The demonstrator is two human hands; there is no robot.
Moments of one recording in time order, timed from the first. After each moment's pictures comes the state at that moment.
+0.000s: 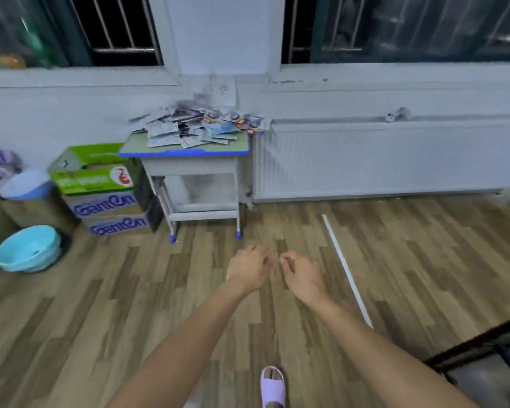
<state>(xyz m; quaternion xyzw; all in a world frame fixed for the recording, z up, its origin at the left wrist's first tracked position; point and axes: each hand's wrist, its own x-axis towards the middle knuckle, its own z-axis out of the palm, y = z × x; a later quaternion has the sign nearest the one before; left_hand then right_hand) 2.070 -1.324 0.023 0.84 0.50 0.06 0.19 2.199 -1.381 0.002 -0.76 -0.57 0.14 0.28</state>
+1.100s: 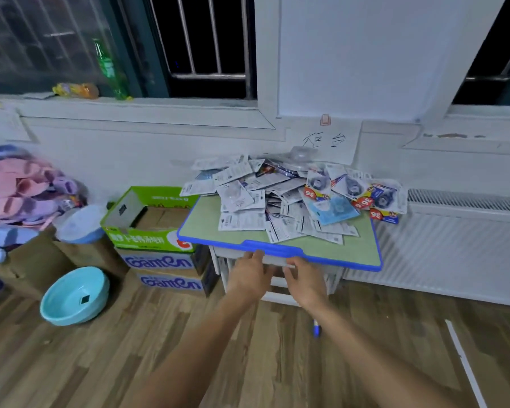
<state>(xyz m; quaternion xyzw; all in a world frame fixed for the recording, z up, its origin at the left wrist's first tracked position) 1.928 -0.706 0.026 0.72 0.66 0.08 0.19 2.064 -0.722 0.006 -0.69 -0.62 0.26 0.27</state>
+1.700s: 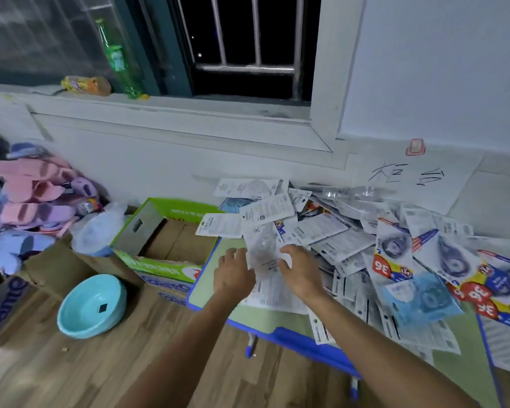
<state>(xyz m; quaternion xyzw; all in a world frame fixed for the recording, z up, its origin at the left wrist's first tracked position) 1.832 -0.432 0.002 0.62 0.76 0.05 0.19 1.987 -0.411 -0.008 -0.63 -0.69 0.29 0.23</state>
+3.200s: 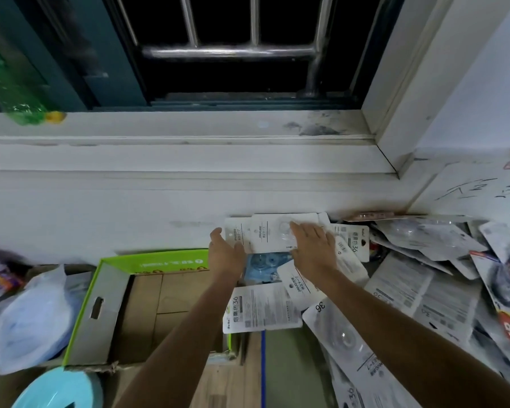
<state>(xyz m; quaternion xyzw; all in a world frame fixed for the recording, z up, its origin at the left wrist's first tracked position) 1.685 -0.128 -0.047 0.49 0.74 0.26 0.37 1.862 -0.164 -0.039 -0.75 -0.65 0.09 0.06</state>
